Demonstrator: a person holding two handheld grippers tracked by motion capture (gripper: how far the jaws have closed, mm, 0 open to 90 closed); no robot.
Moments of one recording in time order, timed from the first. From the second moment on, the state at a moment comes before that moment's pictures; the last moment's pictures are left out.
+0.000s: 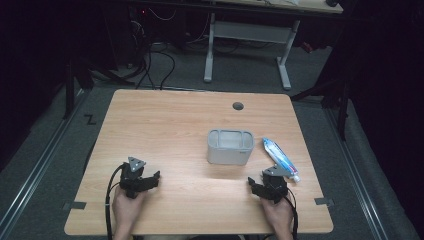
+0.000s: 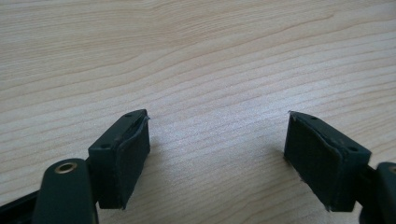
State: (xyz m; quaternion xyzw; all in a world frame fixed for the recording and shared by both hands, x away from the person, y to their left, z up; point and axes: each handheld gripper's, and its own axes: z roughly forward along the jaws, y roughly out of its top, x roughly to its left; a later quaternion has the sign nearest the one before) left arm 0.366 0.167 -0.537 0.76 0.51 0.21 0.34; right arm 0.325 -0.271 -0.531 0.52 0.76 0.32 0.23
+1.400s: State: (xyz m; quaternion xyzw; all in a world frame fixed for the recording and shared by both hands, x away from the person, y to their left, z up) left arm 0.366 0.167 -0.537 0.76 0.51 0.21 0.34; right arm 0.313 -0.293 -0.520 0.55 0.73 0.34 0.20
